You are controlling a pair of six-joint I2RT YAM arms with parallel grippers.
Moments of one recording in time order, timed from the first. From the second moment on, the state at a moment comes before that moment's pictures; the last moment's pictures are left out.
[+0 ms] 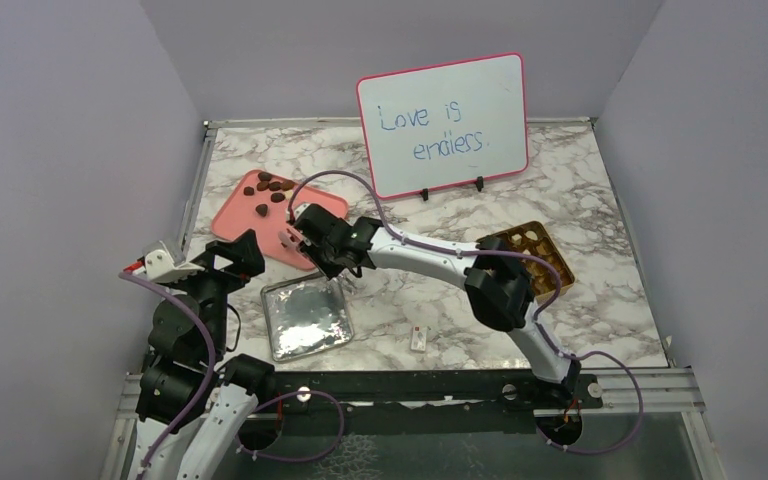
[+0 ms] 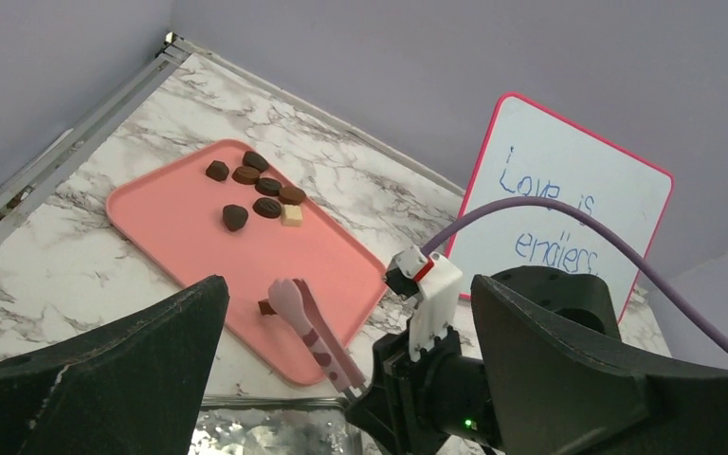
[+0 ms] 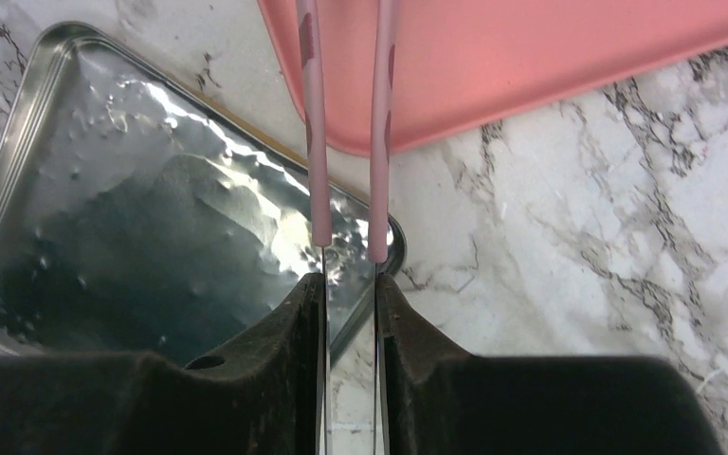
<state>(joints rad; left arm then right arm) -0.34 0.21 0.74 -0.51 -0.48 -0.50 1.10 2.26 1.94 -0.59 0.12 0.17</state>
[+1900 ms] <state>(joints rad) -0.35 0.25 0.70 -0.50 -0.41 -0.47 1.04 1.15 1.15 -1.40 0.53 1.36</state>
